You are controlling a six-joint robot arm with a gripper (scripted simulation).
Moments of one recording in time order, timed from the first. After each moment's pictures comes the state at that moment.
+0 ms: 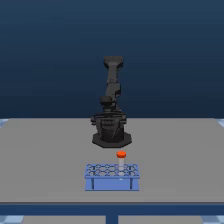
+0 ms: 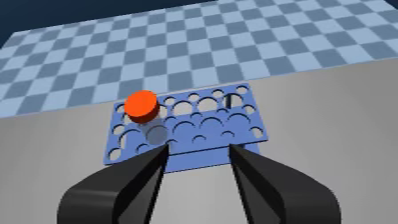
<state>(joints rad) -0.06 -0.67 1.18 0.08 -0.02 0.03</state>
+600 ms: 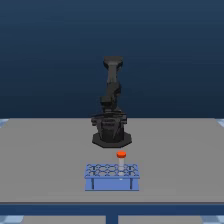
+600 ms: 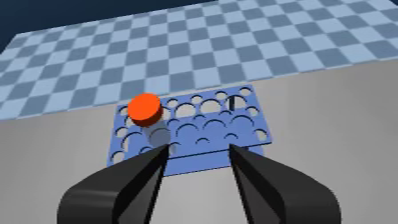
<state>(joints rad) -0.05 -0.65 1.17 0.35 -0.03 -0.23</state>
